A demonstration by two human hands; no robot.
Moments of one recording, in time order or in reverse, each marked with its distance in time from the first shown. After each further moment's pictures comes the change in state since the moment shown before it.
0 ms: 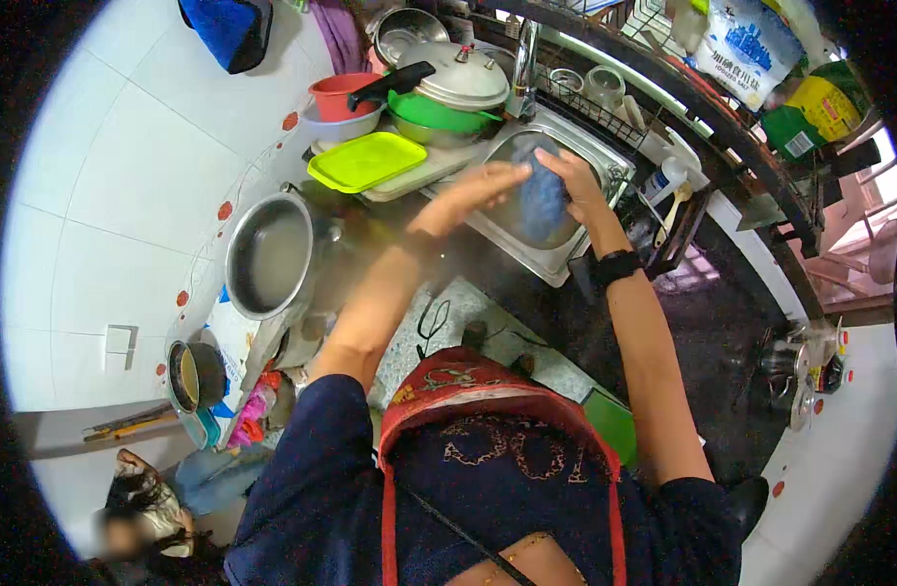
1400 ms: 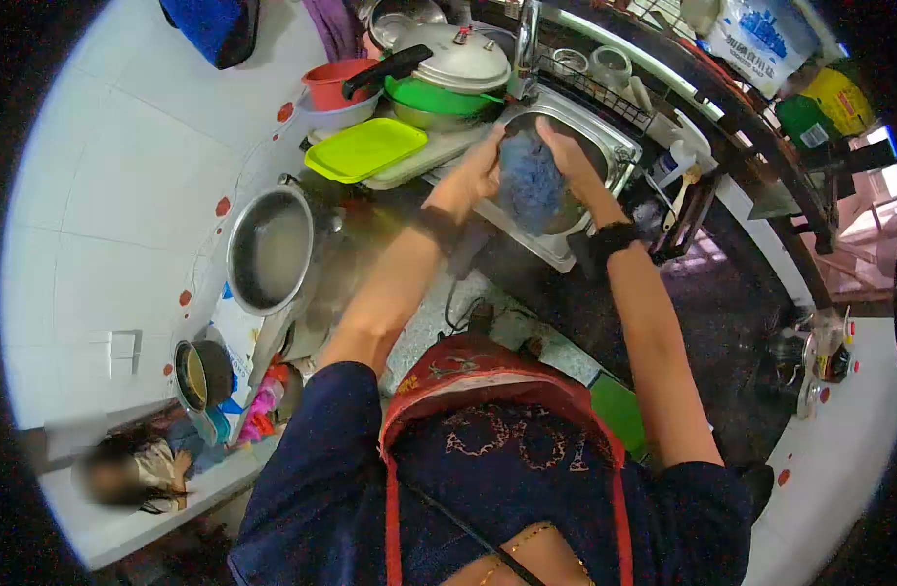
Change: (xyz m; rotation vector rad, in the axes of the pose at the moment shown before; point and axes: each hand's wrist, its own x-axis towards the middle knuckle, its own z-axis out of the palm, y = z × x) left_hand 0.025 0.001 0.009 -0.809 0.000 -0.334; right_hand 0.048 0.023 -0.008 -0.343 0.056 0.015
